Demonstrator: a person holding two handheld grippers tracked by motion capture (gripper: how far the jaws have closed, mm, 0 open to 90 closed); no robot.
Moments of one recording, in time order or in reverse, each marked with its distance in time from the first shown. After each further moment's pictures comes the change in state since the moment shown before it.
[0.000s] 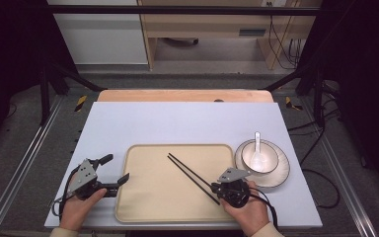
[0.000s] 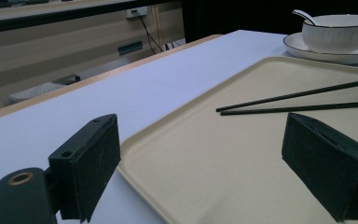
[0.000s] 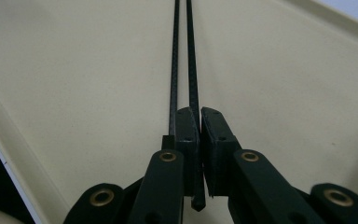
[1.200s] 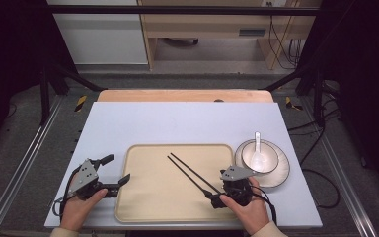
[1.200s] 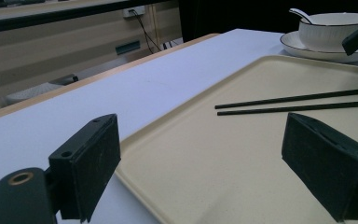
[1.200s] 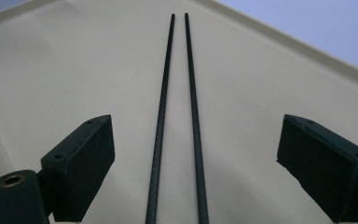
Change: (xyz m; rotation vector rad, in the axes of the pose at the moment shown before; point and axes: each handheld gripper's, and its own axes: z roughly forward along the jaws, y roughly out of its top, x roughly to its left) left arm -0.002 0.001 0.002 0.007 -0.010 0.009; right arm -0.011 -0.001 0.001 -0.144 -0.003 -0.013
